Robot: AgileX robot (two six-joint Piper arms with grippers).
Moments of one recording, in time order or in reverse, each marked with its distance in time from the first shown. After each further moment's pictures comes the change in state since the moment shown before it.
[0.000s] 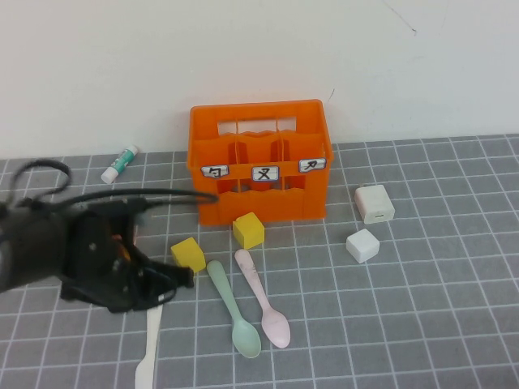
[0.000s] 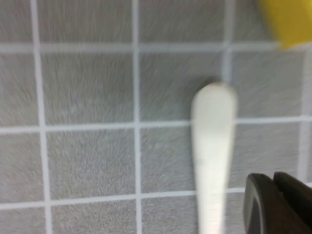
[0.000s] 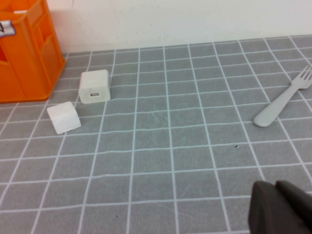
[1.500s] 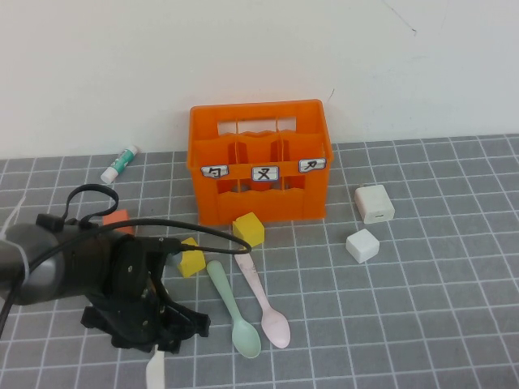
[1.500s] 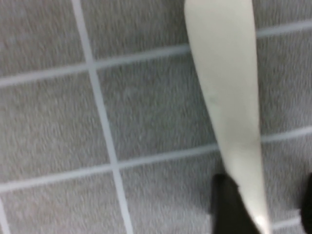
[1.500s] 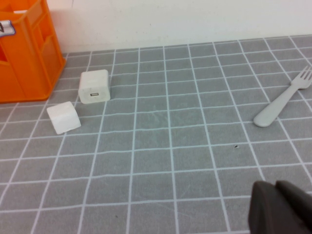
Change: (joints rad) right arm 0.000 0.000 0.000 0.000 0.000 0.000; left arm -0.068 0.117 0.006 -0.006 0.057 0.102
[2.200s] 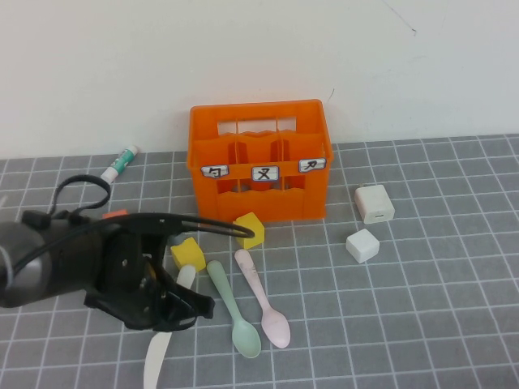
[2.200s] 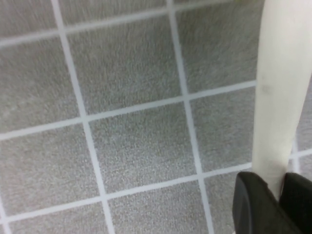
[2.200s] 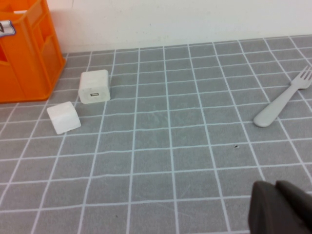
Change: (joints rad) right arm 0.000 0.000 0.000 0.000 0.000 0.000; left arm 0.000 -0.062 0.000 0.002 -0.062 0.014
